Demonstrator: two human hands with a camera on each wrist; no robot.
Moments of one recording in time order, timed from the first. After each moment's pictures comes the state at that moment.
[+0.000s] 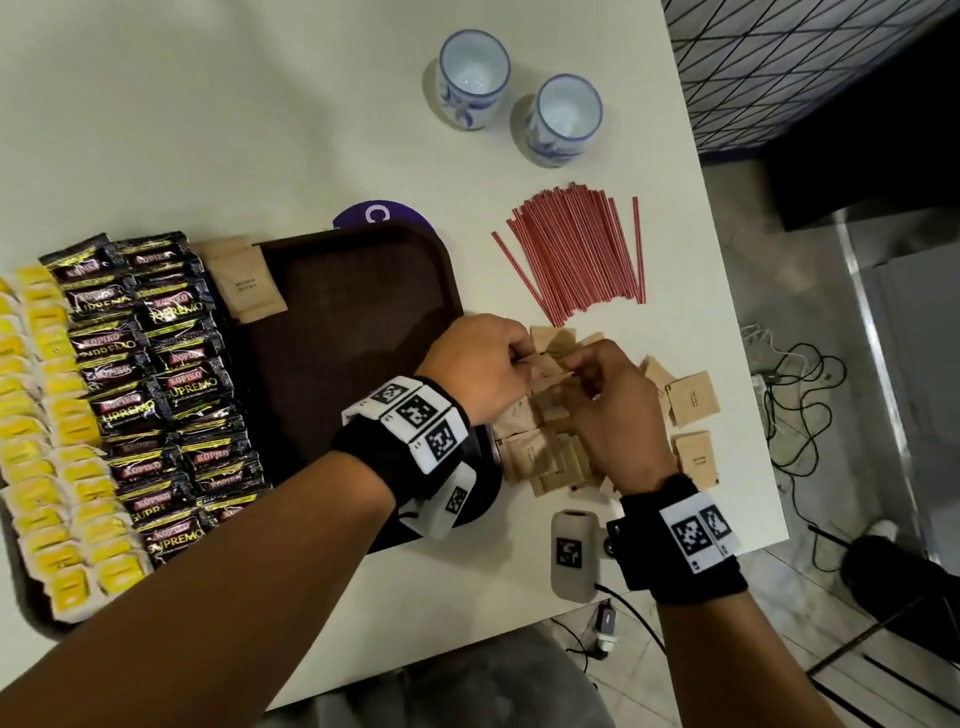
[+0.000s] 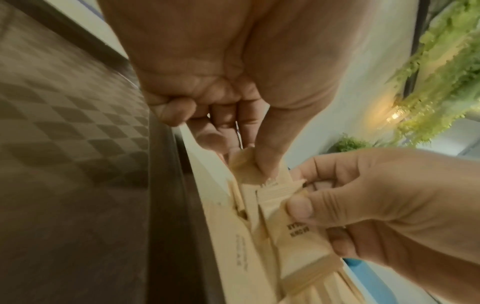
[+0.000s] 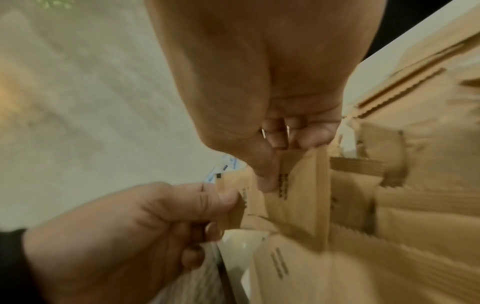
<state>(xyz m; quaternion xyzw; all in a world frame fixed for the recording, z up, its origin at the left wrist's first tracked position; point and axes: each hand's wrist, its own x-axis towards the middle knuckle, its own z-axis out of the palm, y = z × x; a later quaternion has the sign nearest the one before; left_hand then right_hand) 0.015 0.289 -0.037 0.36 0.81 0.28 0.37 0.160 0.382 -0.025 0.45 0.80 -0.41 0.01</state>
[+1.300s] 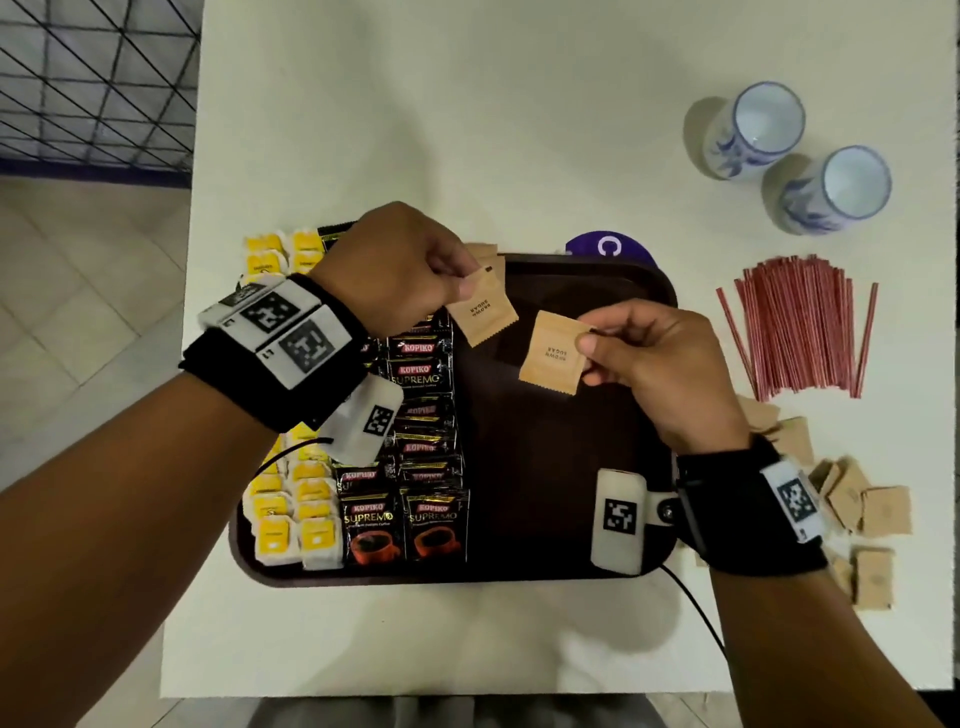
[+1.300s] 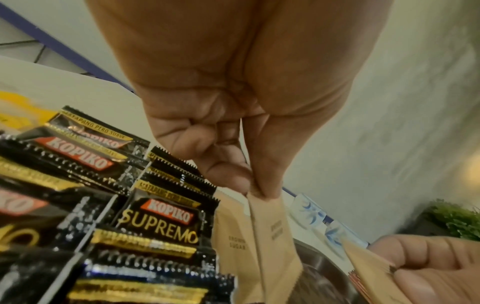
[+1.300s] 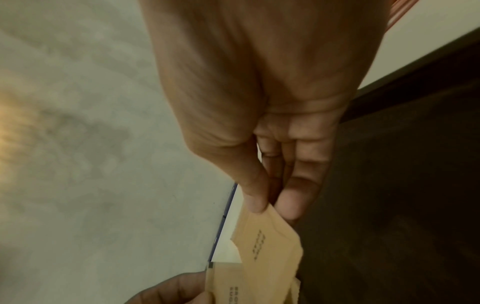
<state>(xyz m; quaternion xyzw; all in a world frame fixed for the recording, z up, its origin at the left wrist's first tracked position) -0.179 0.112 0.001 0.24 0.86 0.30 0.33 -0.009 0.302 -0.015 0.33 0.70 -0.64 0.06</state>
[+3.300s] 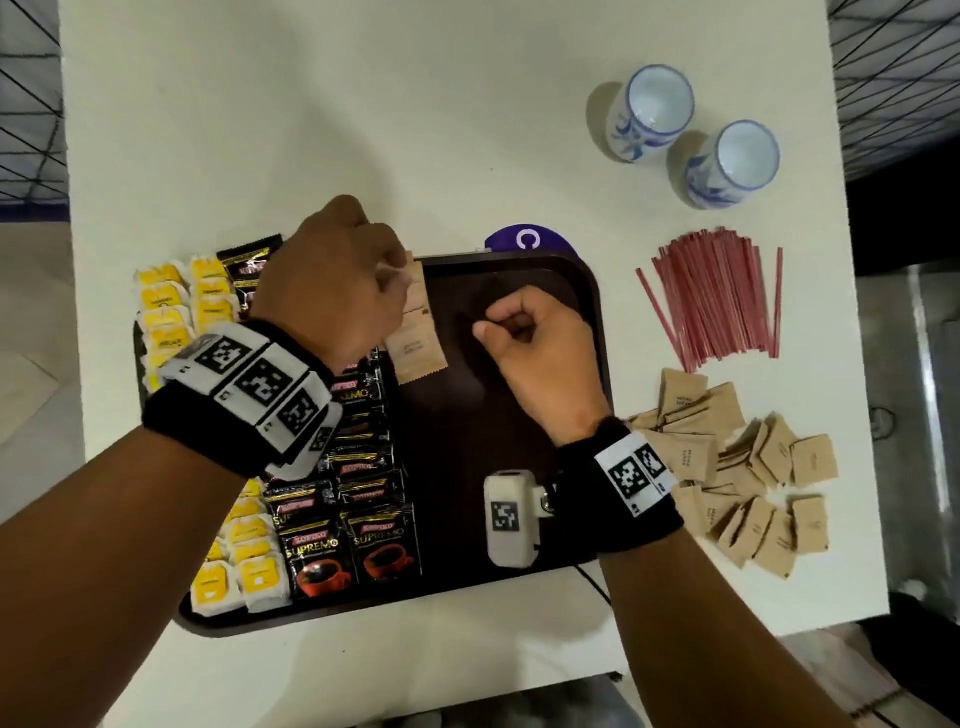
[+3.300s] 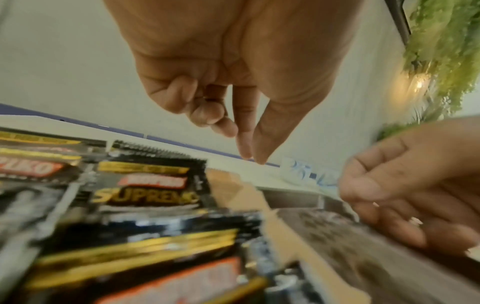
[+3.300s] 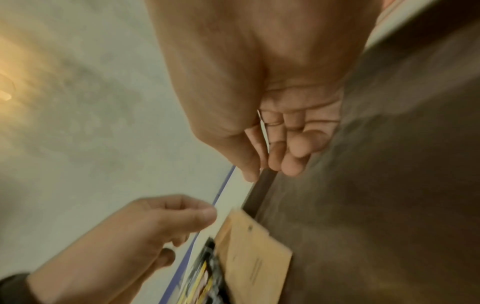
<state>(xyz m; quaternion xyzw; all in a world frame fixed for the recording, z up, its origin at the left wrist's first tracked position) -0.170 0.116 -0.027 0.33 0.91 0.22 0.12 -0.028 0.265 -0.045 0.35 0.80 -0.49 0.00</state>
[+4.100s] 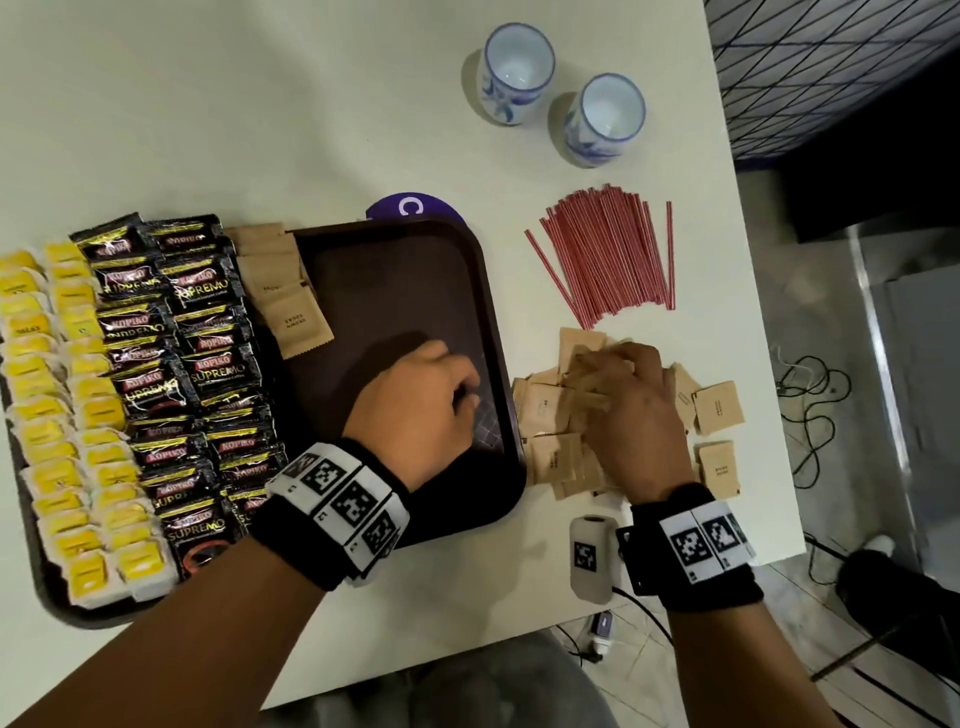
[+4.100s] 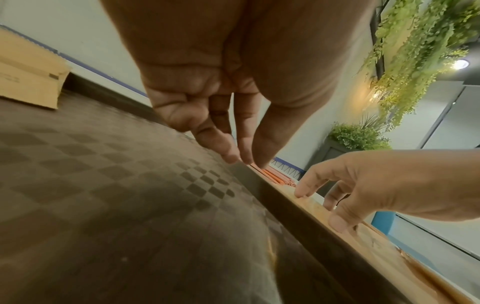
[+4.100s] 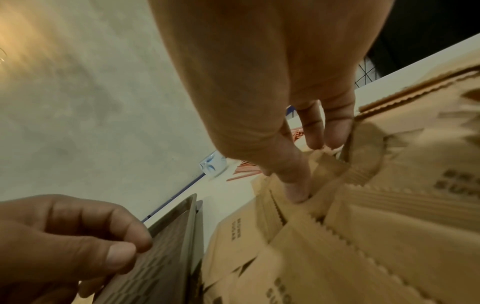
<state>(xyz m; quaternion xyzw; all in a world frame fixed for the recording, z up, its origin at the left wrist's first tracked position) 0.008 0.202 -0.034 0.34 0.86 0.24 0.29 0.160 0.375 -0.047 0.35 0.91 -0.19 0.05</state>
